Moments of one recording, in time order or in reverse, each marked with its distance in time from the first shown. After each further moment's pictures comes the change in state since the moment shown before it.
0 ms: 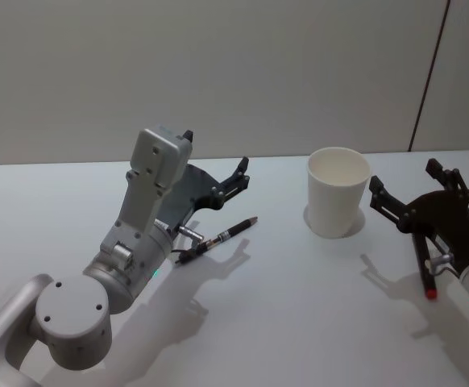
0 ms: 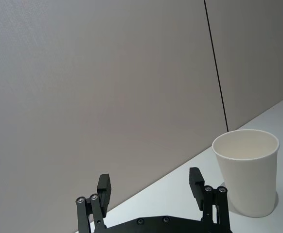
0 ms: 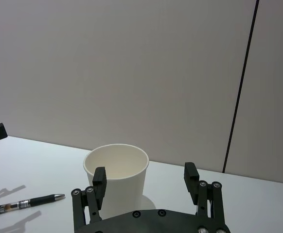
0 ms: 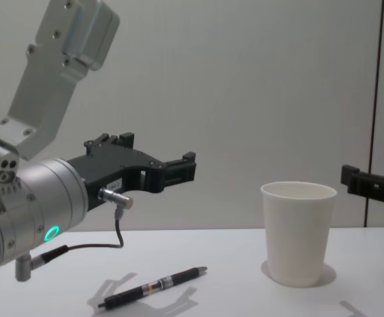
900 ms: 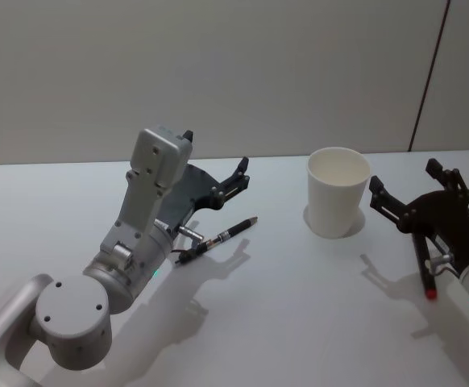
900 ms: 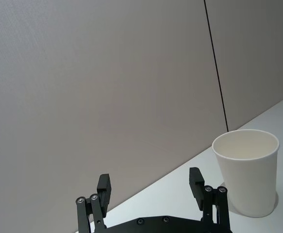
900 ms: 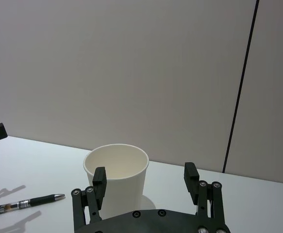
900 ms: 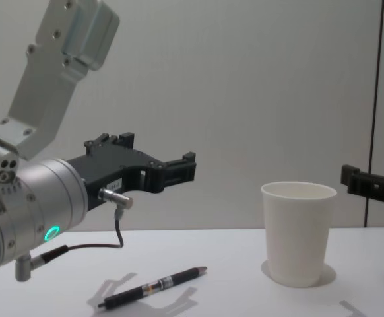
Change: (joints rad) left arm 0.000 0.000 0.000 0.000 0.000 0.000 0.000; right arm 0.000 0.000 0.000 0.000 0.000 0.000 0.000
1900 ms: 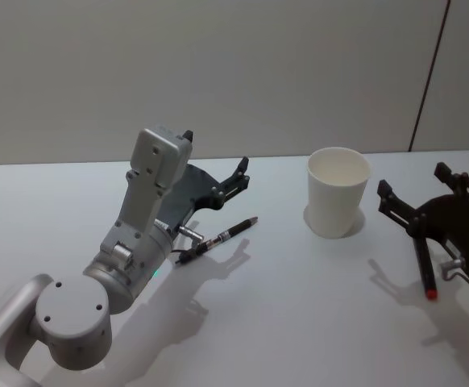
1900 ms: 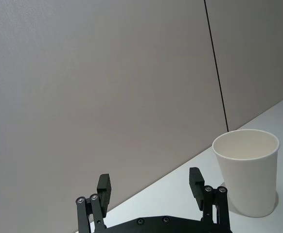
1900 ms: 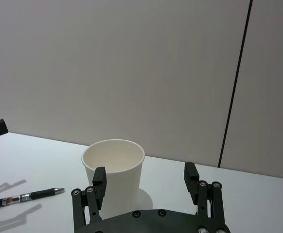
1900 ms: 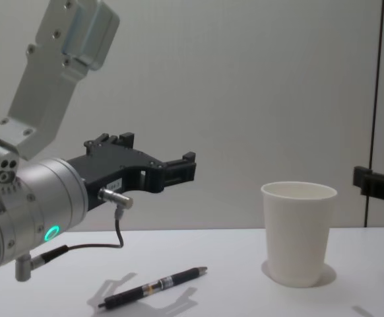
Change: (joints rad) left arm 0.000 0.000 0.000 0.000 0.000 0.000 0.000; right arm -0.032 0.029 0.018 -0.043 0.023 0.025 -0.001
